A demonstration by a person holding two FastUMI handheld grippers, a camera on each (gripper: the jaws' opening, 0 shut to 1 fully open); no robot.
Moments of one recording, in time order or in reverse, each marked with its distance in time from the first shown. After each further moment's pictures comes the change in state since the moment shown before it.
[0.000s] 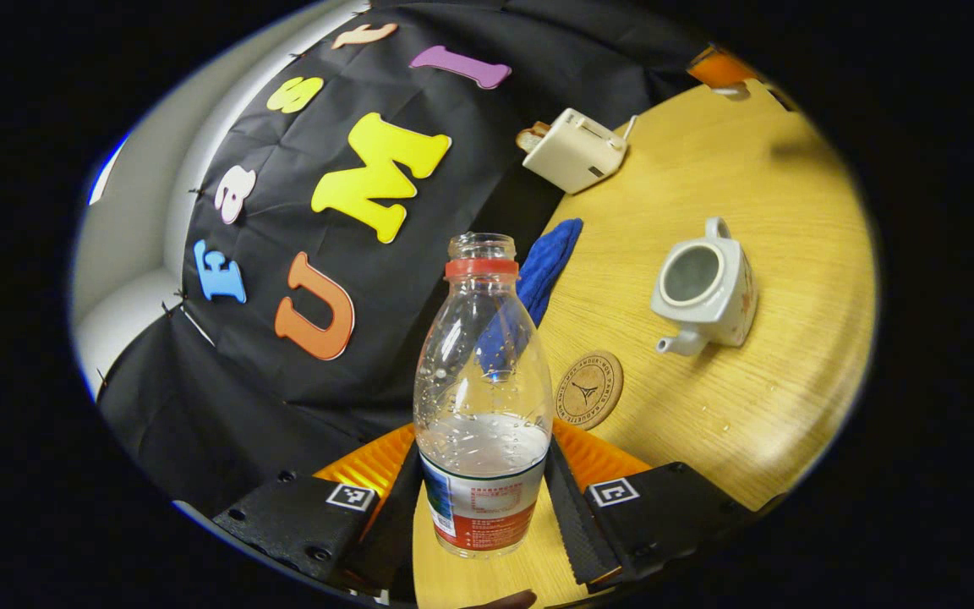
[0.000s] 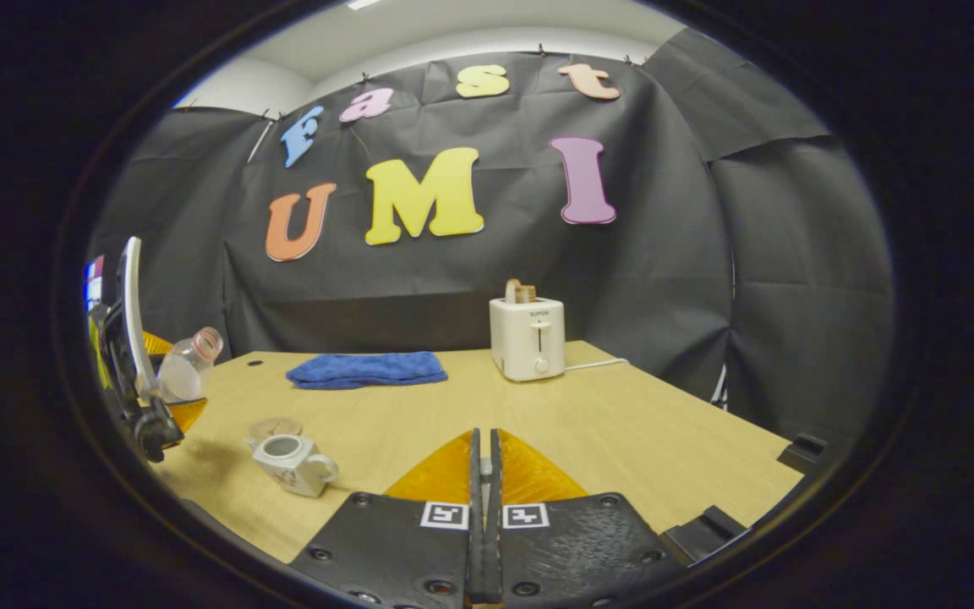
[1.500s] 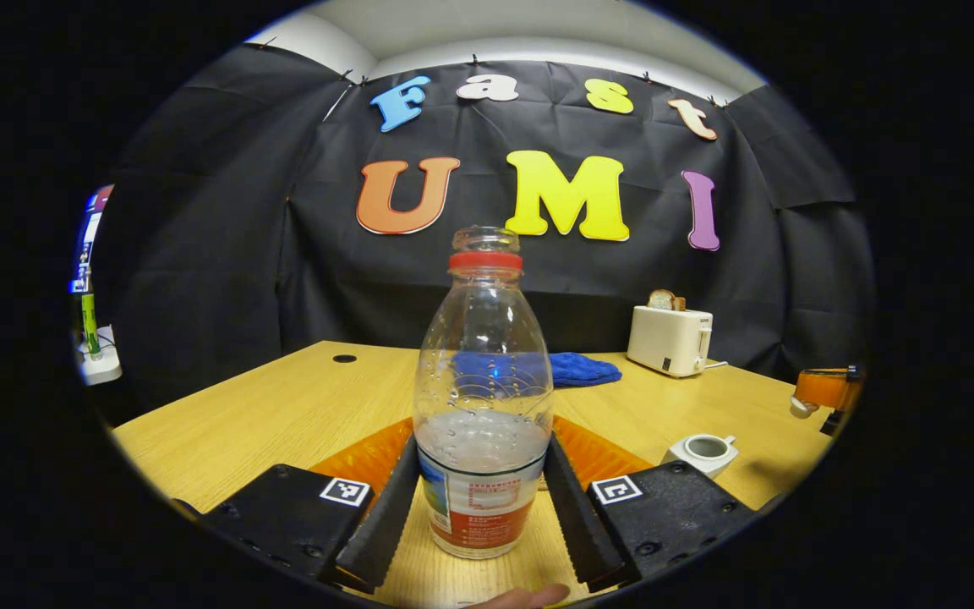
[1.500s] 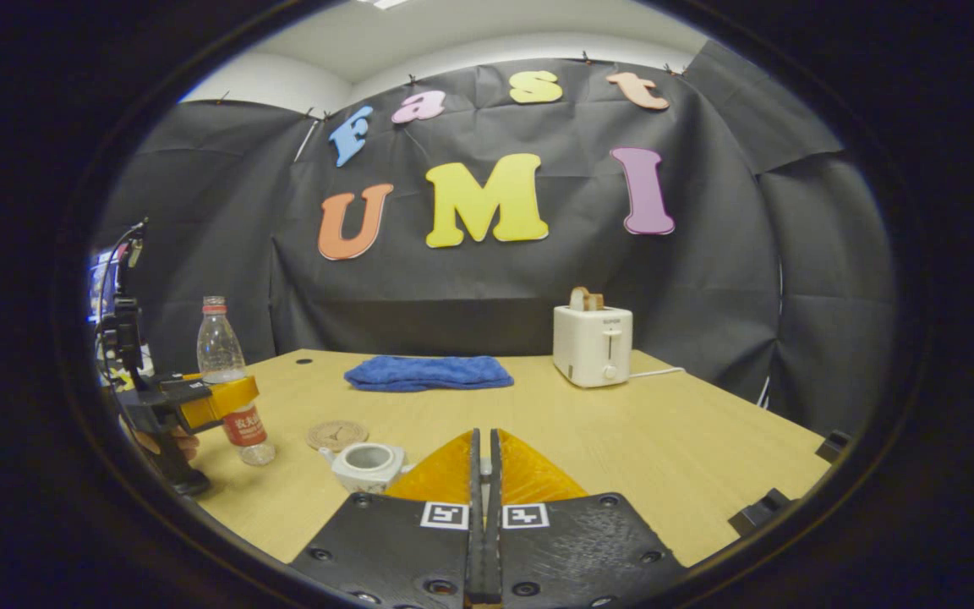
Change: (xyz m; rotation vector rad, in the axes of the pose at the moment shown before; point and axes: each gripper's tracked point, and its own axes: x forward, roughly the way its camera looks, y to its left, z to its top) left arm 0.016 0.009 -0.028 -1.160 -0.231 -0.066; right arm -0.014 0.082 -0.002 -0.040 -0.032 0.135
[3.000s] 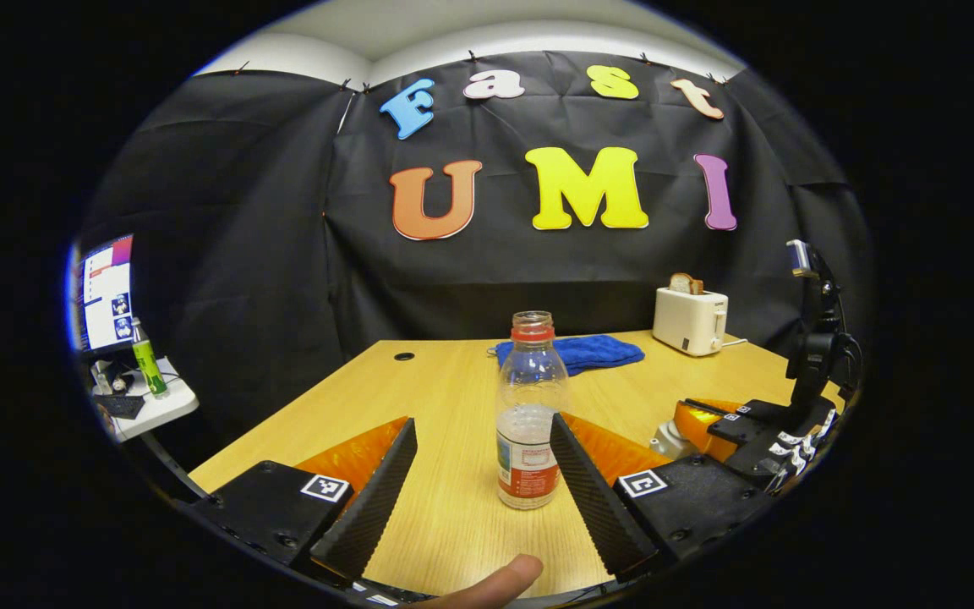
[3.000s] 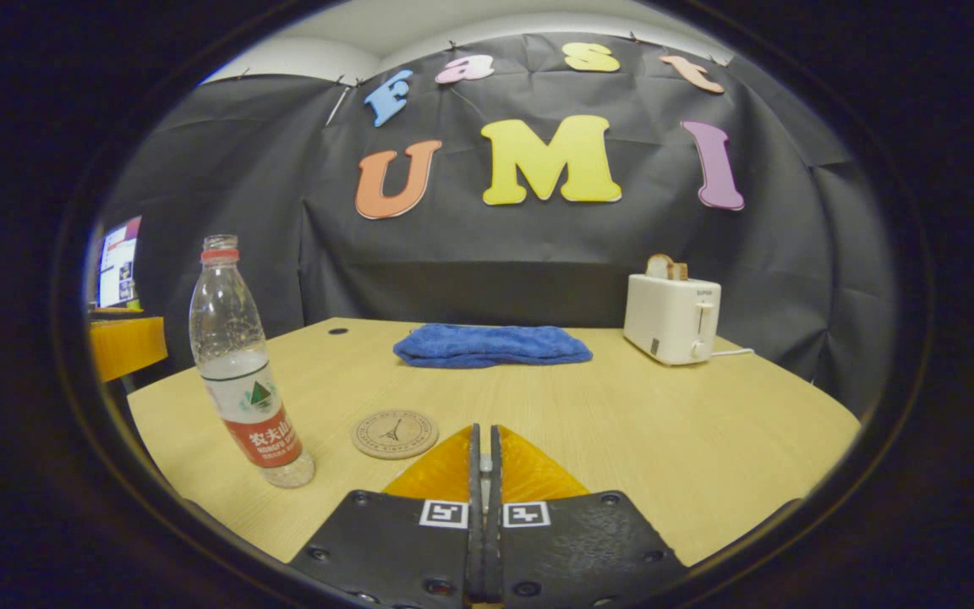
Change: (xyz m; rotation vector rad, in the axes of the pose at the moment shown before) left arm -0.086 0.015 0.039 0.062 0.107 0.110; right arm 0.067 0.121 -0.029 -0.074 0.117 0.109
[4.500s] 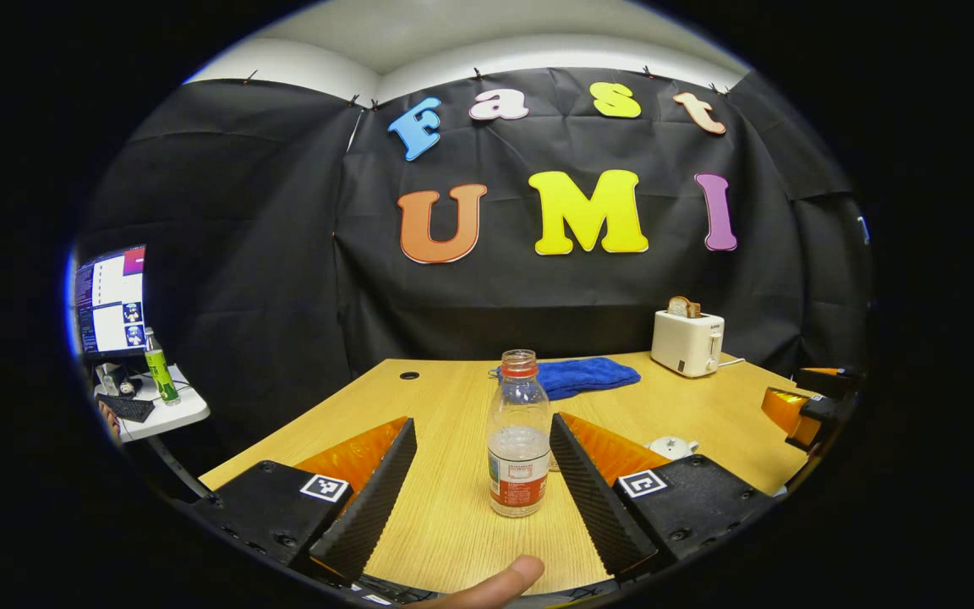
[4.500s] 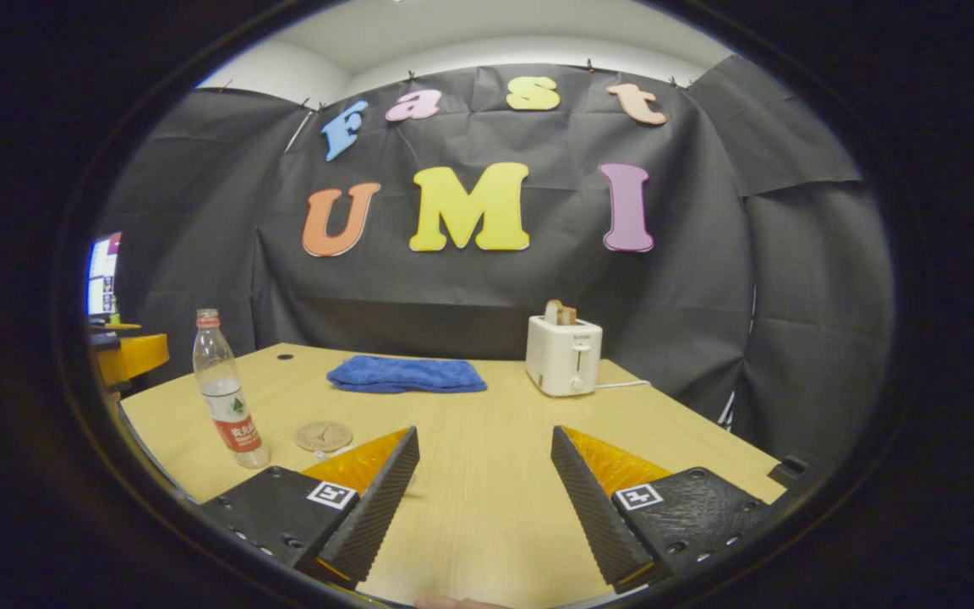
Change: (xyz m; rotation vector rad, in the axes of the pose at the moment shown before) left arm -0.026 -0.001 0.032 0.011 -0.072 0.061; right arm -0.105 -0.103 0.038 0.034 -0.075 -0.163
